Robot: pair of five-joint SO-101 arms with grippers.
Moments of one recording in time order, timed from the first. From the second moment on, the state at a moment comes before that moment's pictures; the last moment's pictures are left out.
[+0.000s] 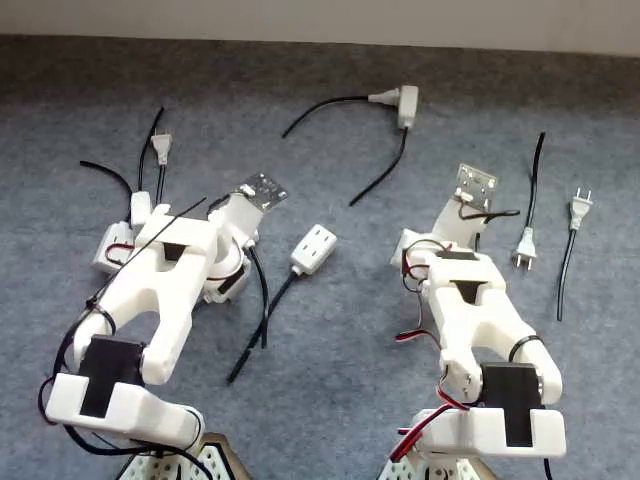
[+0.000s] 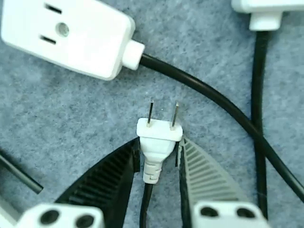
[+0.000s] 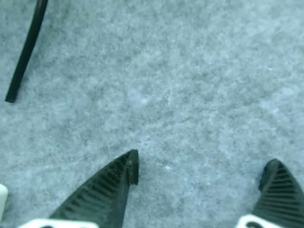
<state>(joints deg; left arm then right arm) 1.2 -0.2 35.3 59.0 -27.6 -2.5 -5.3 50.9 21.4 -20.4</state>
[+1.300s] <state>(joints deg) -14.5 0.3 25.8 61.7 -30.9 -2.5 -5.3 50.9 21.4 -18.8</state>
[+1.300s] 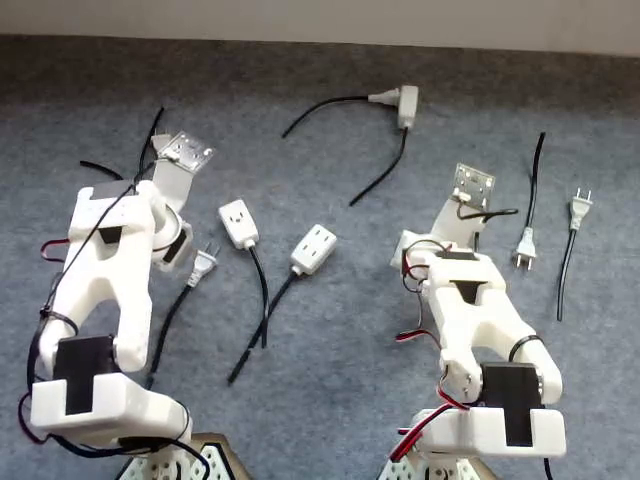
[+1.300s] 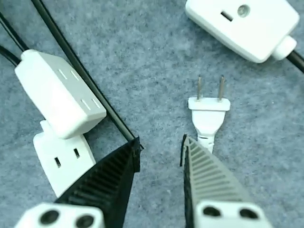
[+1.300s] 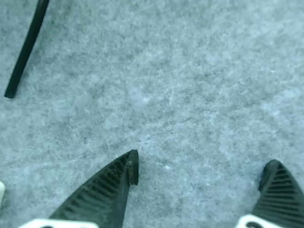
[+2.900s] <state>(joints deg) -10.0 7.0 26.7 58.6 -29.8 -2.6 -5.2 50.8 21.4 -18.3</state>
